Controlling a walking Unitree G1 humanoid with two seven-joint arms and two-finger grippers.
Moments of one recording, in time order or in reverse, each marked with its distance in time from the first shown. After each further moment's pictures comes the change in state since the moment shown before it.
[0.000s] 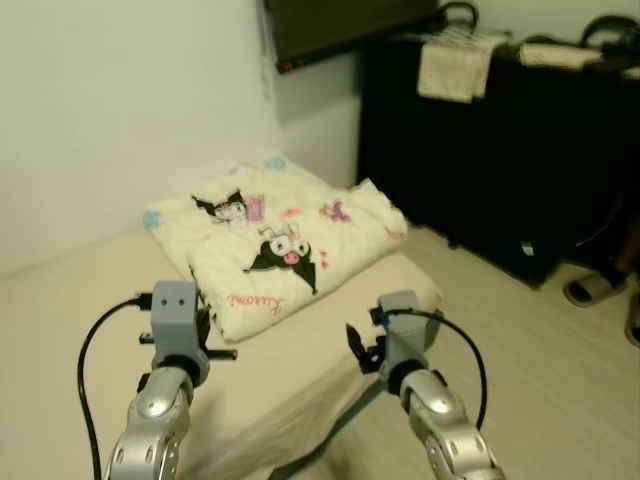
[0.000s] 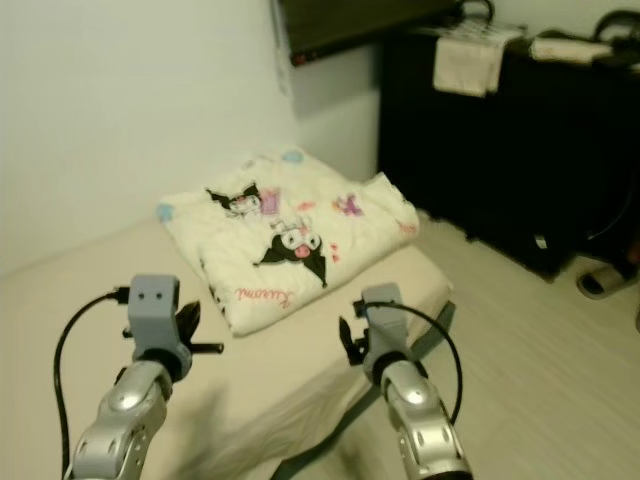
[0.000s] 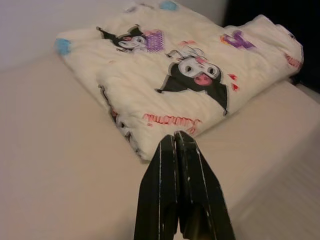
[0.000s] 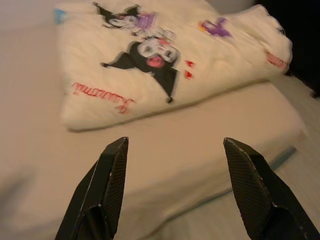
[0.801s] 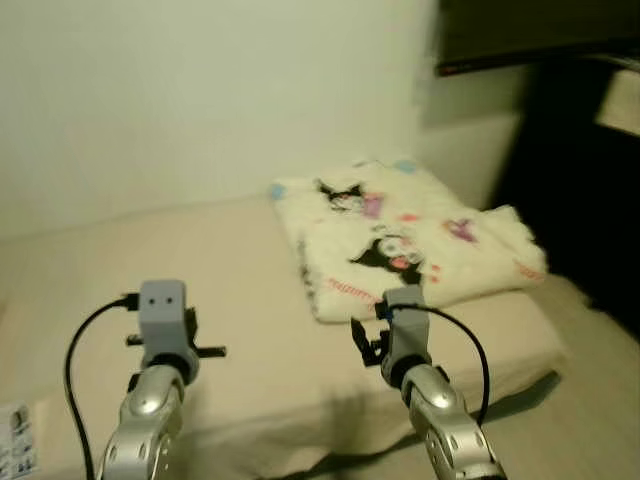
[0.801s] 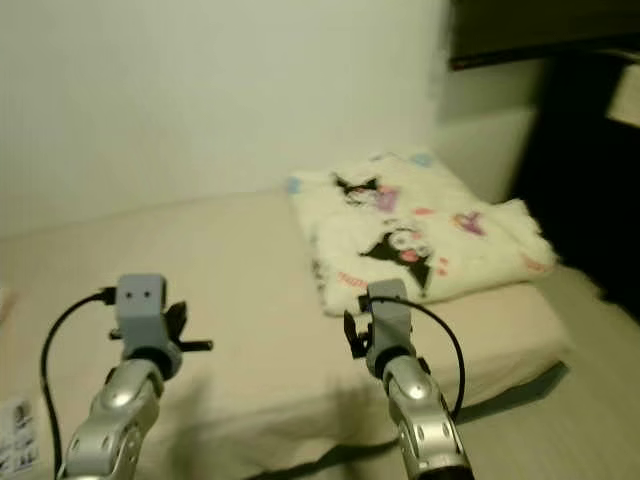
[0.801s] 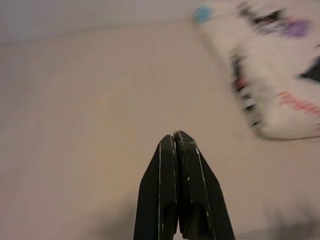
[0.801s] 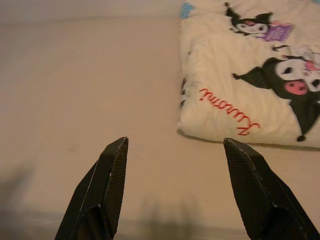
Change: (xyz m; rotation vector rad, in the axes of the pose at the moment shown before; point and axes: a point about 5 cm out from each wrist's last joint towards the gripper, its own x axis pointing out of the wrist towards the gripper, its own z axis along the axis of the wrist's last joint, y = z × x) left arm -0.002 0.010 -0.005 -0.007 0.037 0.069; right arm 0.002 0.003 0.001 0.003 -0.004 -0.002
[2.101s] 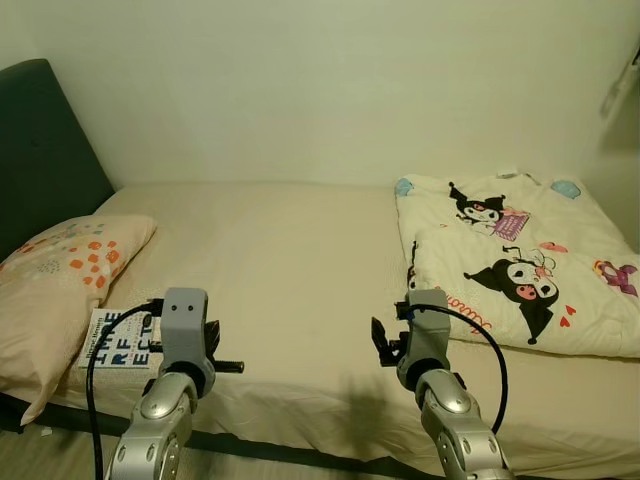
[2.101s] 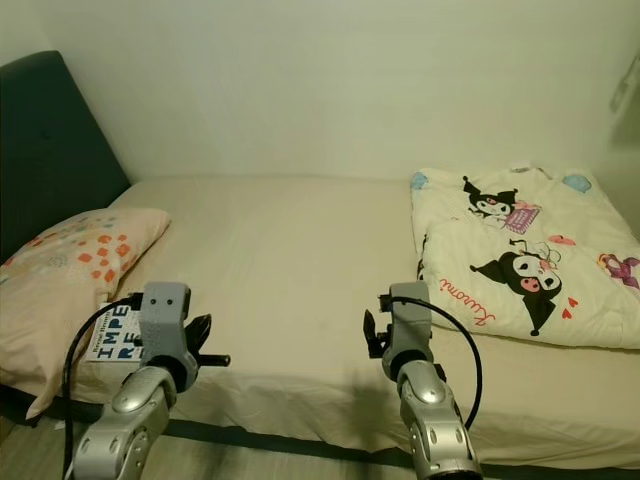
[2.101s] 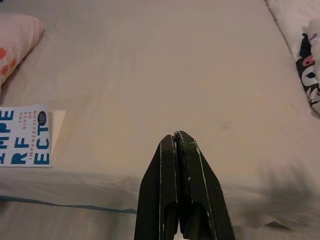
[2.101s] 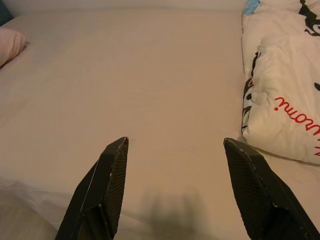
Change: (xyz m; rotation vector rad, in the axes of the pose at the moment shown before) left arm -0.002 -0.014 -0.007 0.009 0.072 -0.123; right arm -0.005 -0.016 -0.004 0.071 0.000 -0.118
